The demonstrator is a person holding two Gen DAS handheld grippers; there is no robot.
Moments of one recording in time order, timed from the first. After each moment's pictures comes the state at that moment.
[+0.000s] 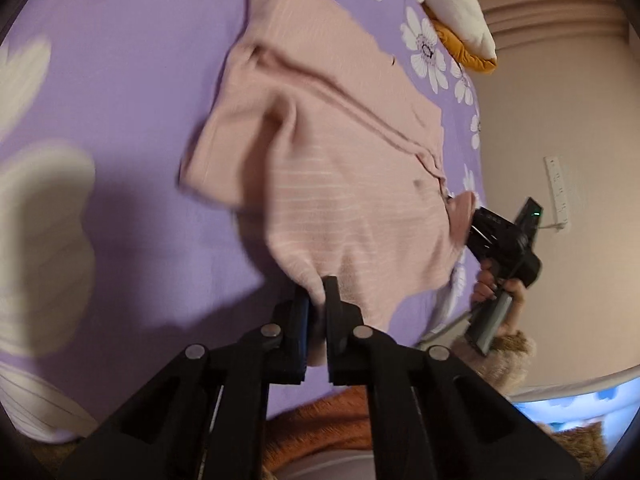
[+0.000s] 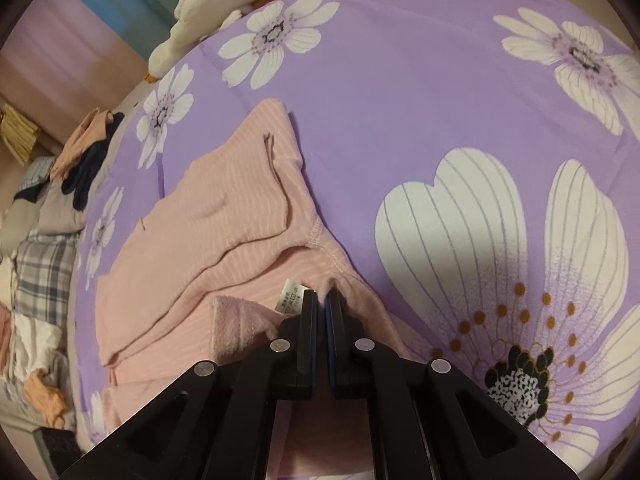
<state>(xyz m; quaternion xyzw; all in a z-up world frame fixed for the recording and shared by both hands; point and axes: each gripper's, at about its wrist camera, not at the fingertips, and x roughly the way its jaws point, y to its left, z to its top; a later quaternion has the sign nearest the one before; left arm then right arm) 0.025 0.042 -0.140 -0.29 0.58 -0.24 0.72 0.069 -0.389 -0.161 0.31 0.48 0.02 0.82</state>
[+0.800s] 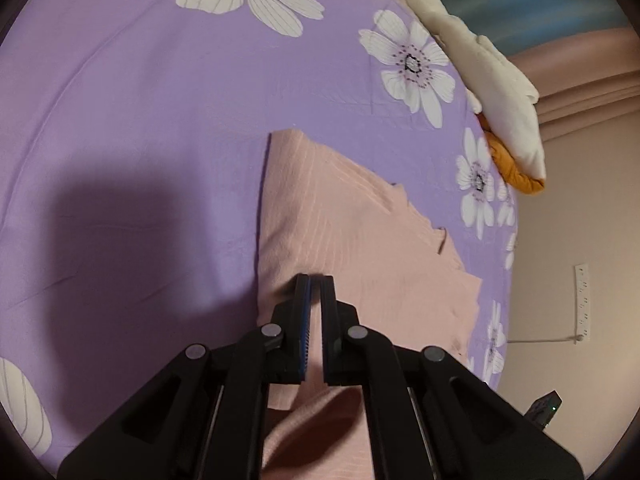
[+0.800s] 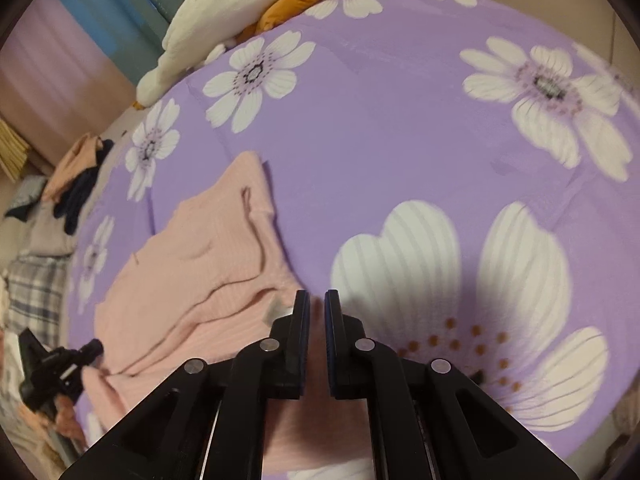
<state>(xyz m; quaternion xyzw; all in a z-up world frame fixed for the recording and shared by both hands) 0.188 0.071 -0.149 -0.35 0.52 -0.12 0.77 0.056 -0.417 -0.137 0.30 0.45 -0.03 0.84</state>
